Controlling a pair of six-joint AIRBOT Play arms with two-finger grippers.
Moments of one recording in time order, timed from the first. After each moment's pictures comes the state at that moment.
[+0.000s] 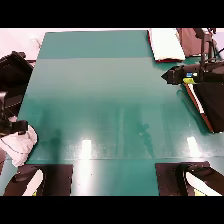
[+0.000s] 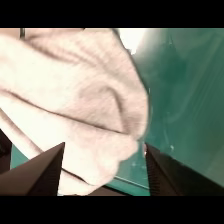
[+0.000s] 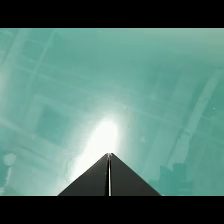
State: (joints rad) left arm 0.26 -0.70 0.69 1.79 -1.33 -1.61; right arm 0.14 -0.98 1.23 -1.18 1.10 1.45
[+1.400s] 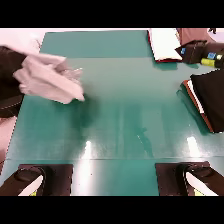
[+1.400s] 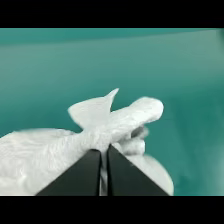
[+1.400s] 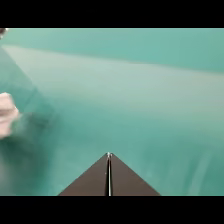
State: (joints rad) left arm -0.26 -0.82 1.46 1.48 -1.10 -1.65; right arm 0.14 -0.90 1.36 -1.17 0.95 1.50
